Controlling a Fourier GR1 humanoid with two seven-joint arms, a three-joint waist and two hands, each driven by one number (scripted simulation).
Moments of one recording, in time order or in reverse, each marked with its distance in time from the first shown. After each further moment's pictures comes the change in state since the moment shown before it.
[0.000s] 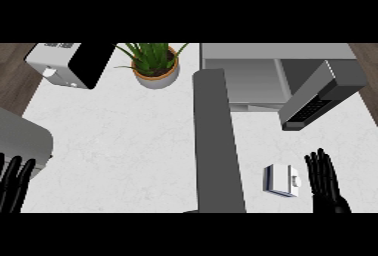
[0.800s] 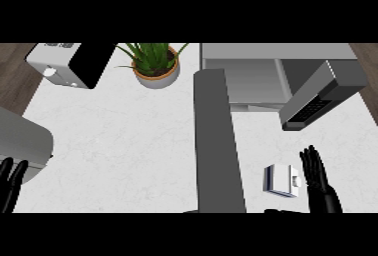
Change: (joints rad) left arm 0.000 -0.005 0.034 -0.032 0.038 -0.029 0.041; right arm -0.164 -0.023 -0.098 0.368 0.040 0.078 -0.219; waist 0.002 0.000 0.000
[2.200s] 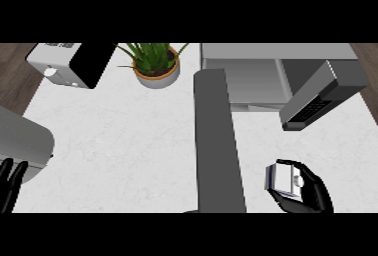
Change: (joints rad) left arm 0.000 0.010 0.019 0.015 0.026 -0.016 0.010; right arm -0.264 -0.061 -0.061 0.556 0.014 0.214 -0.254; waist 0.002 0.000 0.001
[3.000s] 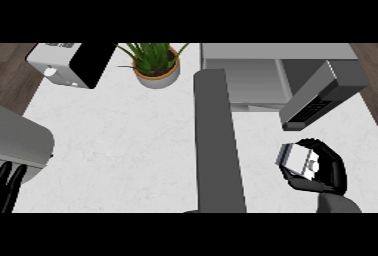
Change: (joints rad) left arm 0.014 0.001 0.029 0.028 0.038 -0.043 -0.016; right arm -0.116 -0.030 -0.116 -0.041 -0.074 -0.090 -0.016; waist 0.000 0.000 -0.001
